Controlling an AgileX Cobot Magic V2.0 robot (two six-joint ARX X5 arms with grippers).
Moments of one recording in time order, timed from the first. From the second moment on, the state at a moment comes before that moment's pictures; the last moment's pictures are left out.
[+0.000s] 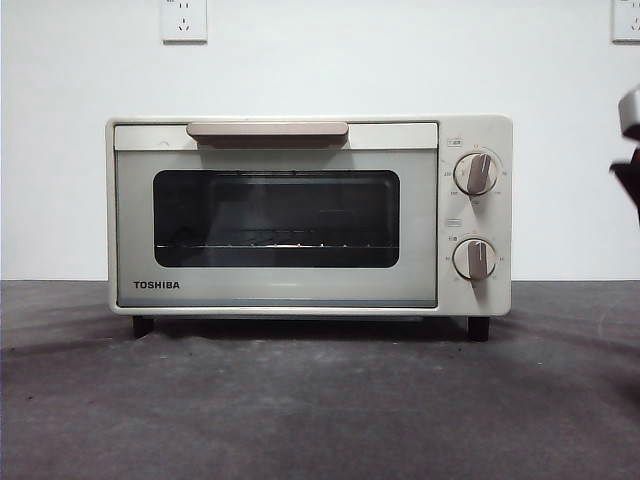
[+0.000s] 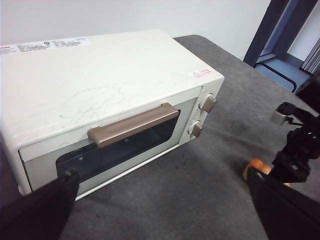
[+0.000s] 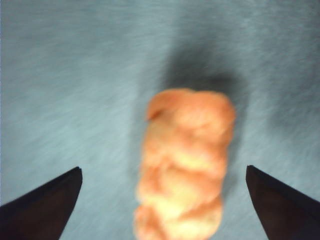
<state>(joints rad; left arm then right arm) -0.36 0.72 1.00 -0.62 0.40 -0.05 0.21 1.13 0.70 -0.86 -0.23 0.16</state>
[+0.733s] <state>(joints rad) -0.36 0.73 1.00 -0.63 0.39 -0.05 0.21 1.35 0.71 -0.83 -0.20 0.17</state>
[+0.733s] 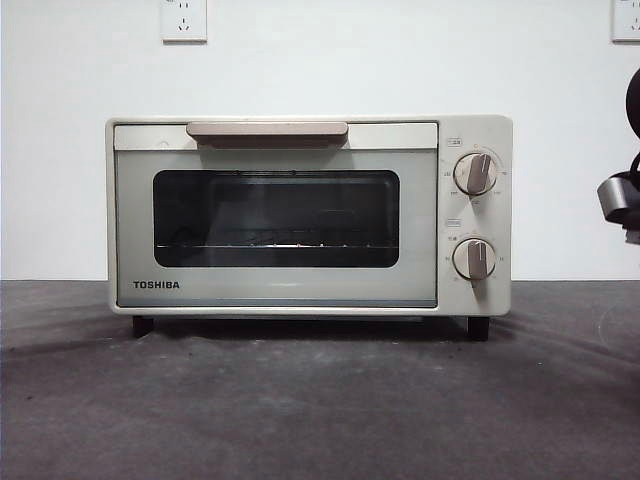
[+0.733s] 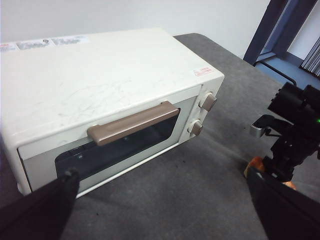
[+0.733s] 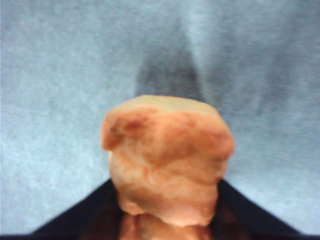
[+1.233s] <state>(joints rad) -0.40 1.07 1.17 -0.74 0.39 -0.05 0.21 0.96 0.80 -1.02 -0.23 0.17</state>
